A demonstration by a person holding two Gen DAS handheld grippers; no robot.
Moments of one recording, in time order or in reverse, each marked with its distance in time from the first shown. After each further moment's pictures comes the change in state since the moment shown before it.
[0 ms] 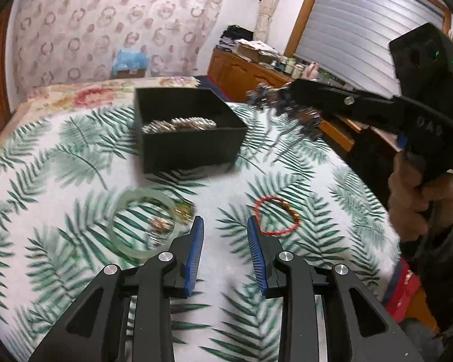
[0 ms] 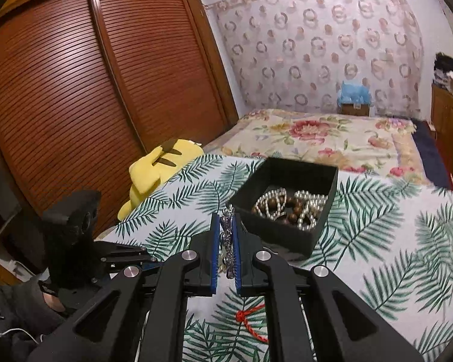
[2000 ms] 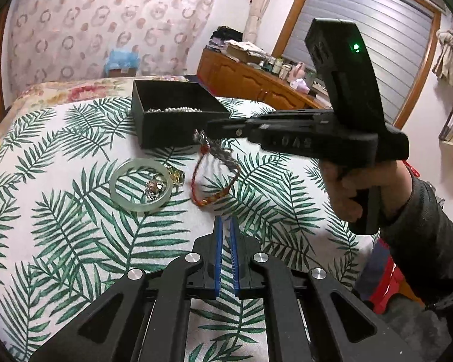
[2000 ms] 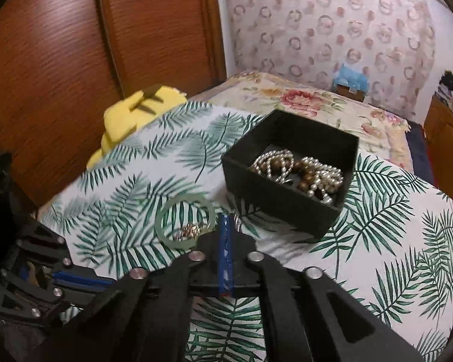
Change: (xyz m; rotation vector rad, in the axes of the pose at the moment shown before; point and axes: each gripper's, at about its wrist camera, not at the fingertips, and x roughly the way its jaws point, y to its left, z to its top) left arm -0.036 -0.006 -0.029 -0.001 0.002 -0.076; right arm 0.071 0.014 -0.022 -0.103 0.201 -0.126
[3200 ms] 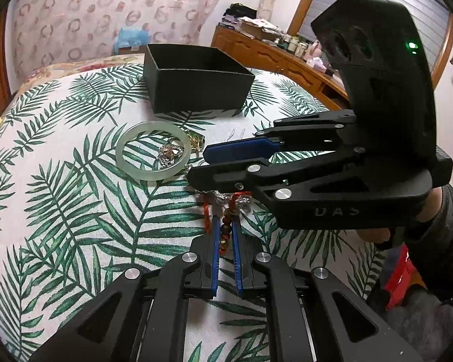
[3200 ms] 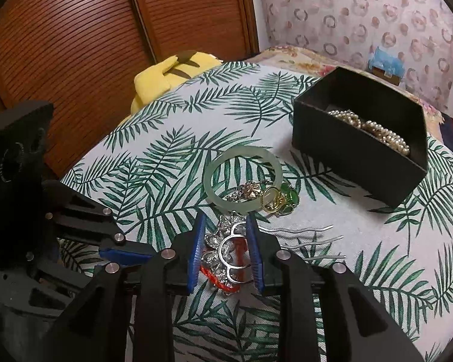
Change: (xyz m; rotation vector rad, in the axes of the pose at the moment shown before) left arm 0.027 0.013 -0.017 -0.022 0.113 0.064; right arm 0.041 0.043 -0.031 -0.064 0.147 0.141
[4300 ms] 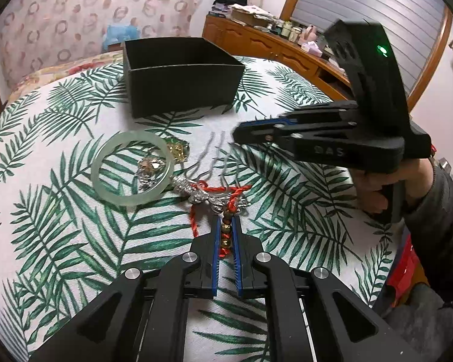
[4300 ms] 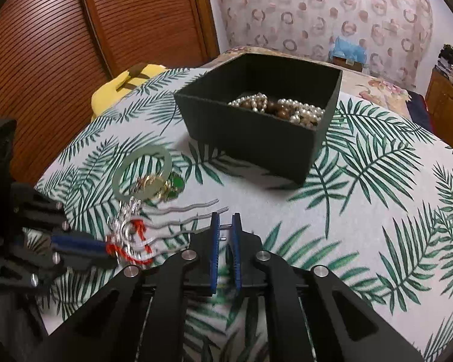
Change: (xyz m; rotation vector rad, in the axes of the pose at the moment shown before) left arm 0.023 -0.010 0.019 0.060 0.065 0.011; right arm -0.019 -0.078 -0.026 0.112 -0.042 -0.116
